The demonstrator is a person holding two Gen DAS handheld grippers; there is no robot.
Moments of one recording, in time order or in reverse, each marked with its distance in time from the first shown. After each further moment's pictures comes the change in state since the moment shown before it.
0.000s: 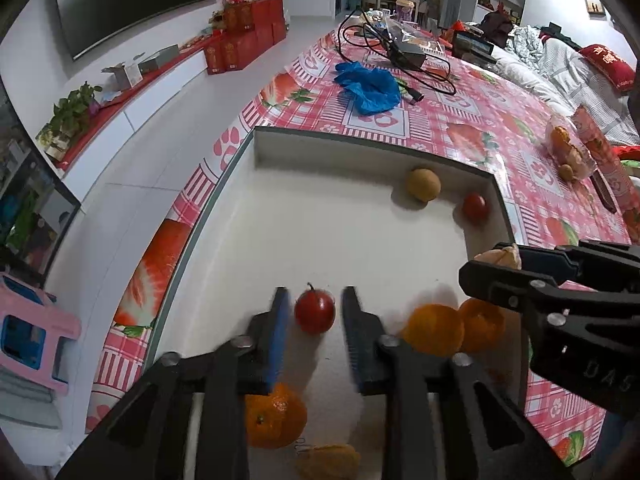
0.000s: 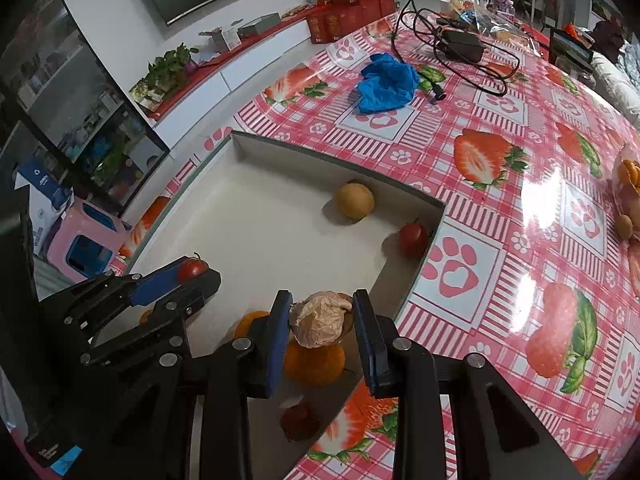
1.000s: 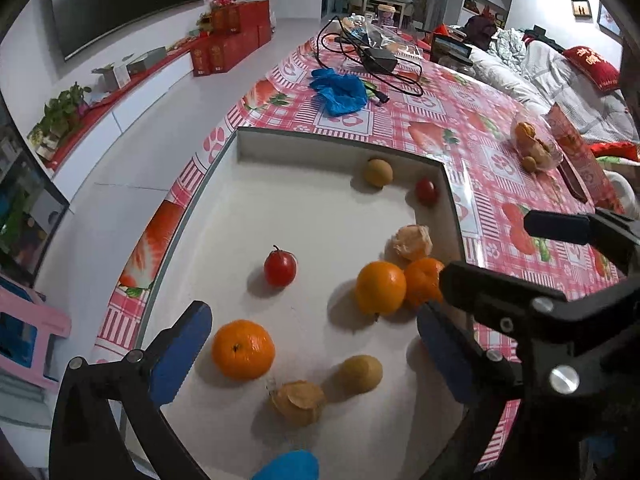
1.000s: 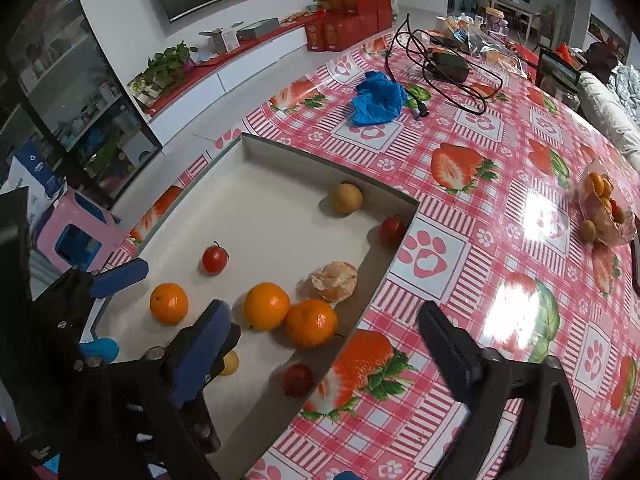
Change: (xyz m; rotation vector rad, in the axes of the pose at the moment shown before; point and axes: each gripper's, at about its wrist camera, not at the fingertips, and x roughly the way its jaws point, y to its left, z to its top) left arm -0.038 -0.016 -0.020 0.014 -0.005 -0.061; right arm -0.041 0.010 -0.016 -0.042 -0.037 -0.085
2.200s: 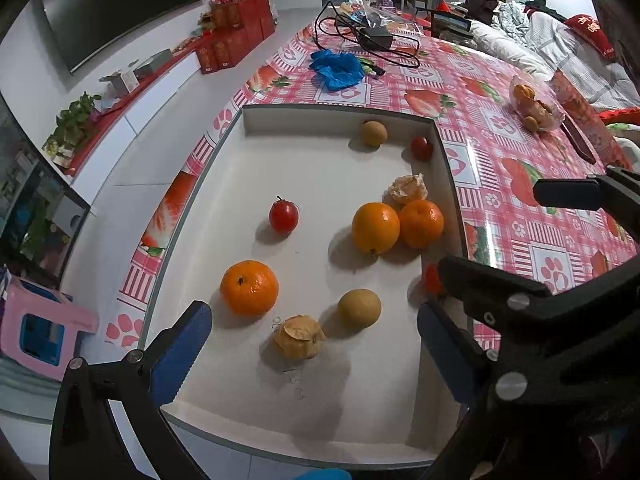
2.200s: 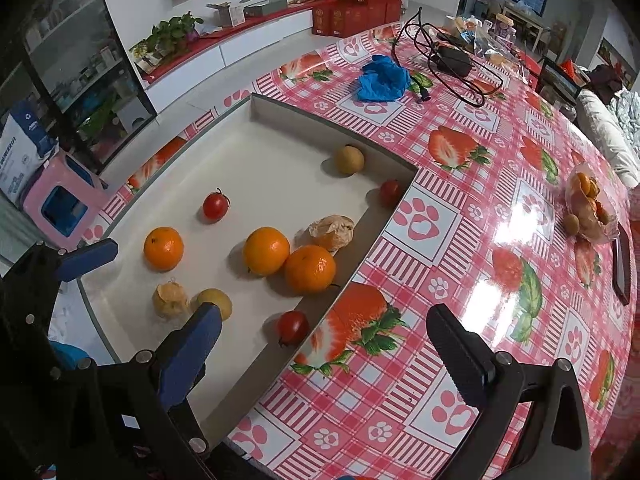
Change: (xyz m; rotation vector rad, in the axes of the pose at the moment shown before) left arm -0.017 -0.016 -0.027 0.060 0.049 0.089; right arm -0.006 0.015 -0.026 -0.093 0.058 -0.072
